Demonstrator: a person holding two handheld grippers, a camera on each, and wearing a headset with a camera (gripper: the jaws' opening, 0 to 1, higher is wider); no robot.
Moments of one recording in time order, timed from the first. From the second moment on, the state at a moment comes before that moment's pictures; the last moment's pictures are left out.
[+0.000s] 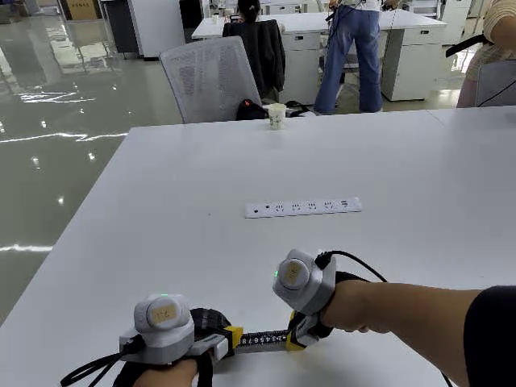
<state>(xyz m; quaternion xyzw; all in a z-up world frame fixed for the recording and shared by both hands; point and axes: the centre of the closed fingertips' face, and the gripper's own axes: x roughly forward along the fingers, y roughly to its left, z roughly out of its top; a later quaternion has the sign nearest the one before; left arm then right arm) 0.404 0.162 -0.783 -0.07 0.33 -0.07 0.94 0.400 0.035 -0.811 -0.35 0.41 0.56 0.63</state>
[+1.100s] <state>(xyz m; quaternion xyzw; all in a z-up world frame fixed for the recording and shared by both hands) 0.404 0.163 -0.783 -0.08 0.33 -0.08 0.94 0.397 0.048 -0.811 -0.34 0.41 0.56 0.63</state>
